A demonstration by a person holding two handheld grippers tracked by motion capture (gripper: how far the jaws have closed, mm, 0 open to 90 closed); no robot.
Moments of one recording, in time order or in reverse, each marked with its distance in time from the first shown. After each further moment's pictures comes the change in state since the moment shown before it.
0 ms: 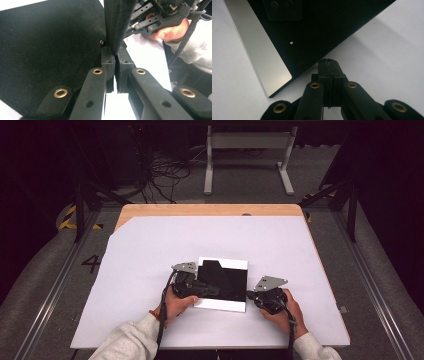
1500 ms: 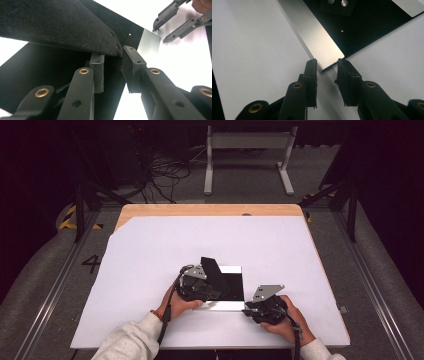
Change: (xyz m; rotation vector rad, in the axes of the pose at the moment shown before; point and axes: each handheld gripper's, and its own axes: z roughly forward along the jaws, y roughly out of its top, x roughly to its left) left arm -0.005 0.002 0.017 0.147 0.173 0.098; right arm 0.021 0.000 -0.016 0.100 0.159 -0.062
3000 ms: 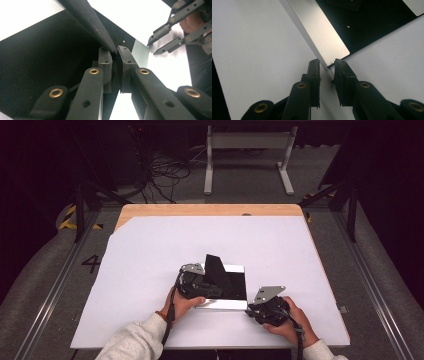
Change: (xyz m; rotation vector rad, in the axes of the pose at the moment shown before) left arm 0.006 0.000 0.001 -0.066 -0.087 -0.125; right arm 0.002 0.000 -0.006 0.049 -0.015 -0.031
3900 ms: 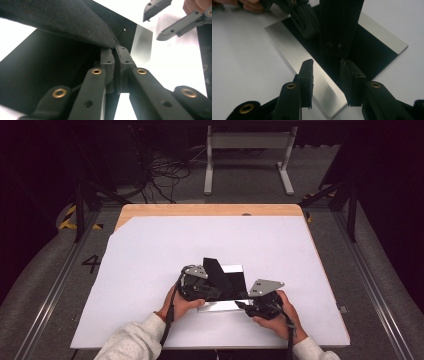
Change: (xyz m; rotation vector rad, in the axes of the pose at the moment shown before) left arm -0.009 0.001 0.001 0.066 0.068 0.108; right arm -0.001 0.023 0.009 -0.204 -0.055 0.041
